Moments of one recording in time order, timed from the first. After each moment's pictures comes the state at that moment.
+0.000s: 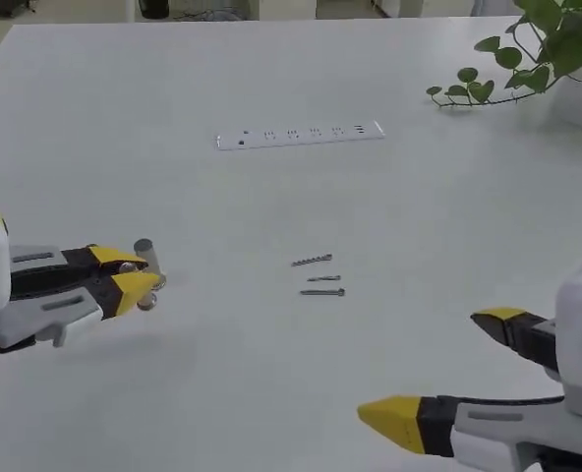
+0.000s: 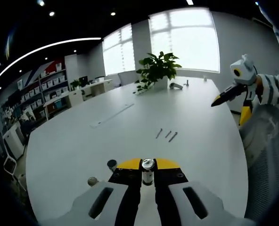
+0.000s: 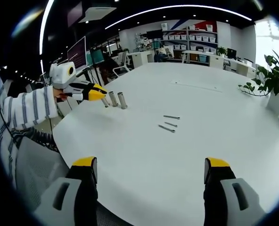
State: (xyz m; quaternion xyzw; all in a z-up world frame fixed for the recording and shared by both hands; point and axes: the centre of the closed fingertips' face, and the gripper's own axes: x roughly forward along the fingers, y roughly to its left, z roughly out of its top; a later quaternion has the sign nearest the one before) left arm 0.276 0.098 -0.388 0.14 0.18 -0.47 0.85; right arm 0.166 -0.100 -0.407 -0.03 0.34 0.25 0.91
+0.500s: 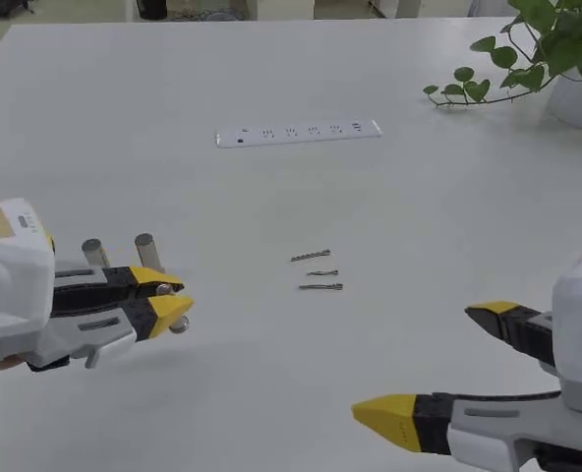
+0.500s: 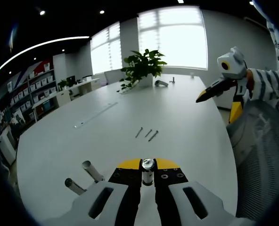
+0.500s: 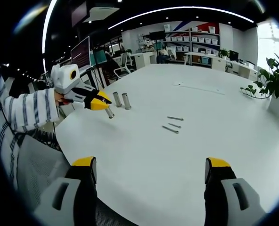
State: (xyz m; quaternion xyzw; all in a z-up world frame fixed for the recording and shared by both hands) left arm 0.242 0.067 -0.402 0.15 0.19 -0.52 0.82; right arm 0.160 -0.093 -0.403 -0.03 0.33 0.26 0.91
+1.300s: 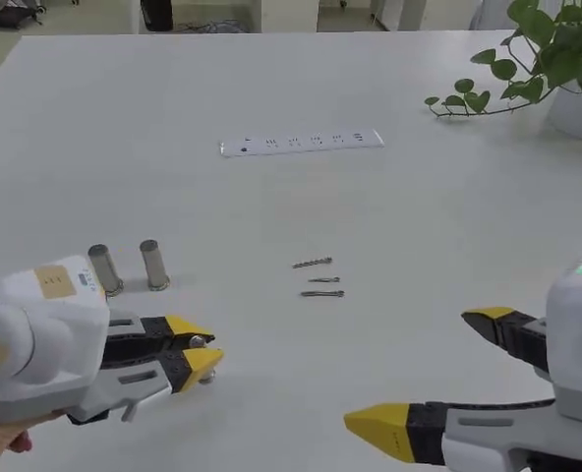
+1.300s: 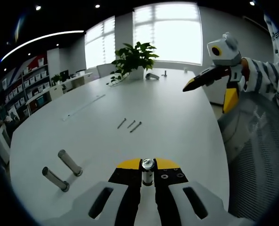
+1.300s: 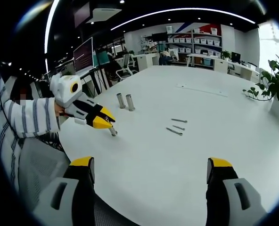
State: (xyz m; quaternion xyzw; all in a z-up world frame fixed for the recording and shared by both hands) left arm 0.208 0.051 -0.430 0.16 0.22 -0.53 0.80; right arm 0.157 -0.084 -0.400 -0.04 0.33 0.27 0.91
